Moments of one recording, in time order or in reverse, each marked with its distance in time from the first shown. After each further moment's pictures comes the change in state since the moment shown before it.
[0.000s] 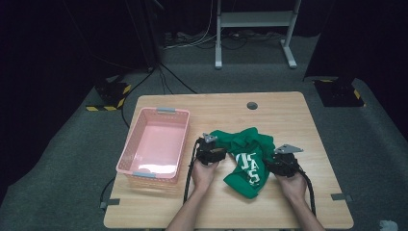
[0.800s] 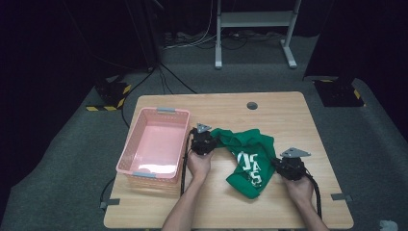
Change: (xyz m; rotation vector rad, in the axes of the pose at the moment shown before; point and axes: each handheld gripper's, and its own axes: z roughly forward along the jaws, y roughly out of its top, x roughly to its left) left arm 0.016 0.035 -0.034 -0.096 -0.036 -0.024; right arm -0.012 -0.015 -0.016 -0.022 0.010 -0.025
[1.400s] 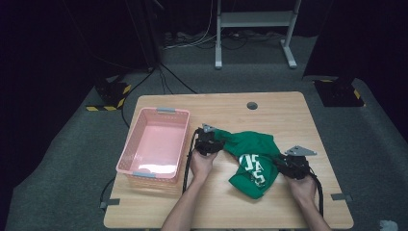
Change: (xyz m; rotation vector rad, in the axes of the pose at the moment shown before) left arm -0.006 -0.009 0.020 0.094 -0.009 0.045; right arm -0.004 0.008 -0.012 -0.052 -0.016 0.032
